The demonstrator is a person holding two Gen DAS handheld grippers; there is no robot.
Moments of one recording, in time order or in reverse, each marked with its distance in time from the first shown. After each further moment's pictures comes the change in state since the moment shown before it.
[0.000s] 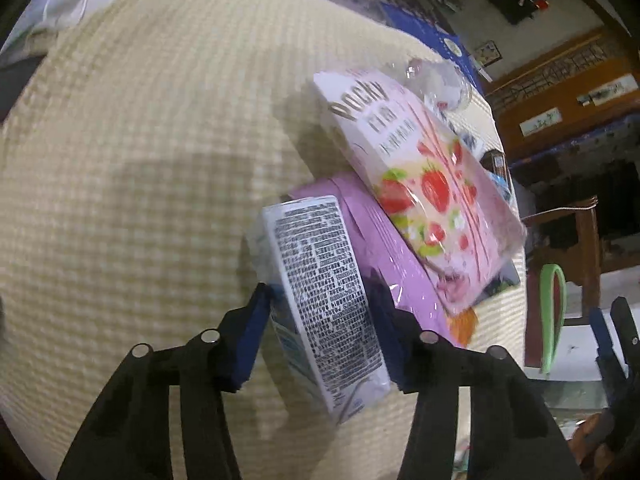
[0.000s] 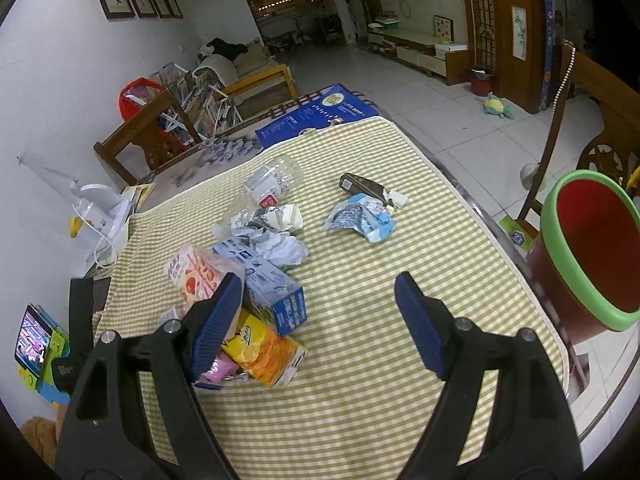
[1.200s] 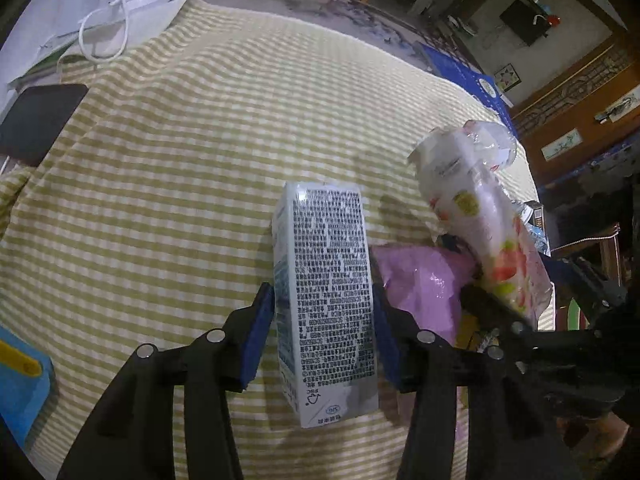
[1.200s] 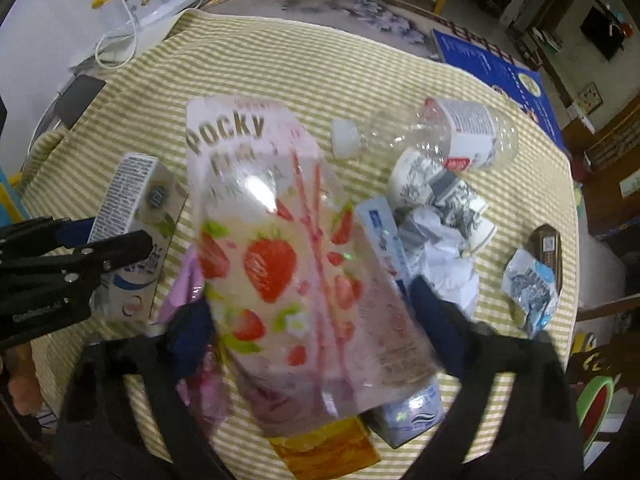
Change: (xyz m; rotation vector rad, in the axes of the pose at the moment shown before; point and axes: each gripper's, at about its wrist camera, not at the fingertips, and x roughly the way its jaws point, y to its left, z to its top) left arm -0.018 0.051 0.027 -0.027 -0.096 0.087; right arm 0.173 0.147 -0.011 -0.630 0.418 0.027
